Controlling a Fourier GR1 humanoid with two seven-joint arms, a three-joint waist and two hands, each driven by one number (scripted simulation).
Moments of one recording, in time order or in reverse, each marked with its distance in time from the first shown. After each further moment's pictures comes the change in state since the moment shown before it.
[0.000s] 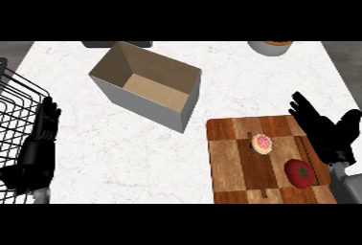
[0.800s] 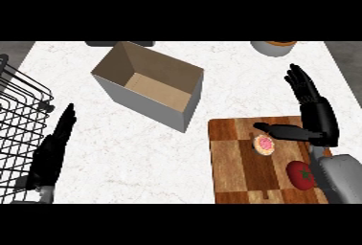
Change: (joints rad) left arm -0.025 0.047 -0.057 0.105 -0.061 -0.106 0.127; right arm -0.124 0.139 -0.070 0.054 0.204 -0.108 -0.443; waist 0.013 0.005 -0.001
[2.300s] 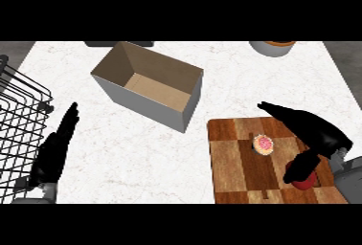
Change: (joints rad) left arm -0.016 -0.049 0.041 0.015 -0.057 -0.053 0.032; right arm -0.044 -0.313 0.293 -0.289 0.481 0.576 0.693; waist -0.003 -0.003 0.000
